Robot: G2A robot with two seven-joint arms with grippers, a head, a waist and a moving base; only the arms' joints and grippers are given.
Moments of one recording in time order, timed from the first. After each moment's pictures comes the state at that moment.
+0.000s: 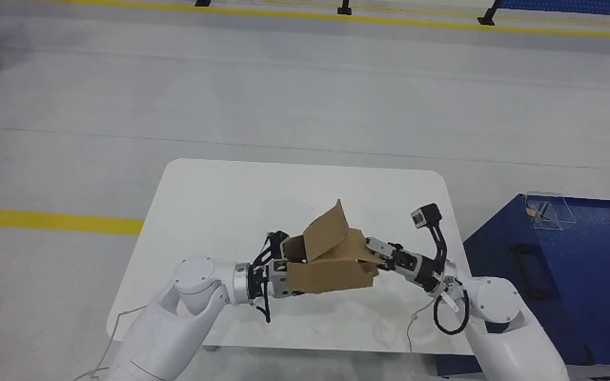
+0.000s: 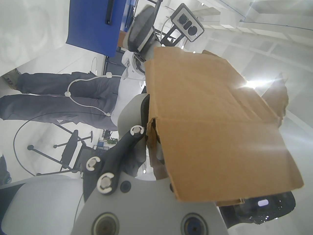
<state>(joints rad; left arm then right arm) 1.04 -1.21 -1.01 -1.52 -0.70 0.27 -0.99 -1.33 -1.02 1.39 -1.71 0.37 -0.27 0.86</state>
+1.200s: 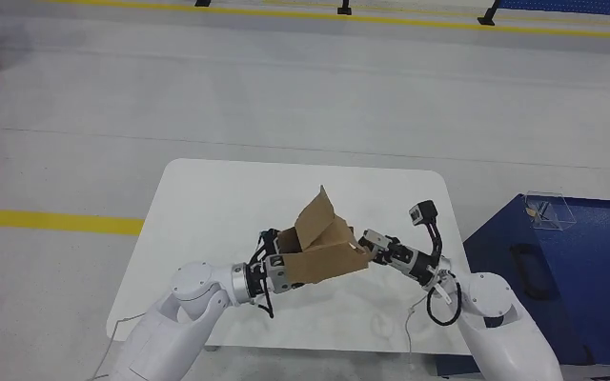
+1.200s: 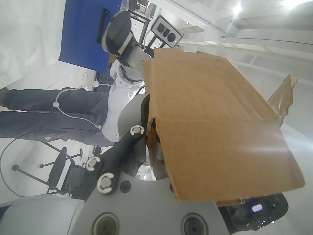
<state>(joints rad) 1.07 -1.21 -1.02 -1.54 -0.73 0.23 -0.87 -1.30 -1.03 1.38 -1.67 0.39 -0.25 0.83</state>
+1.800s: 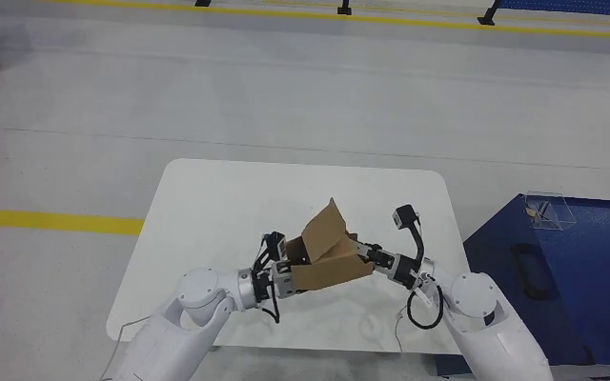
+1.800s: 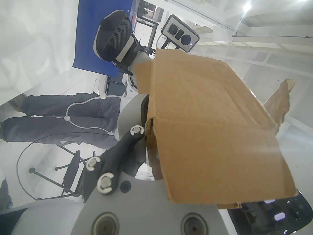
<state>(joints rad) 1.09 -1.21 -1.01 -1.56 -0.66 0.18 -0.83 -1.28 -1.03 1.31 -1.68 0.26 -0.20 0.80</state>
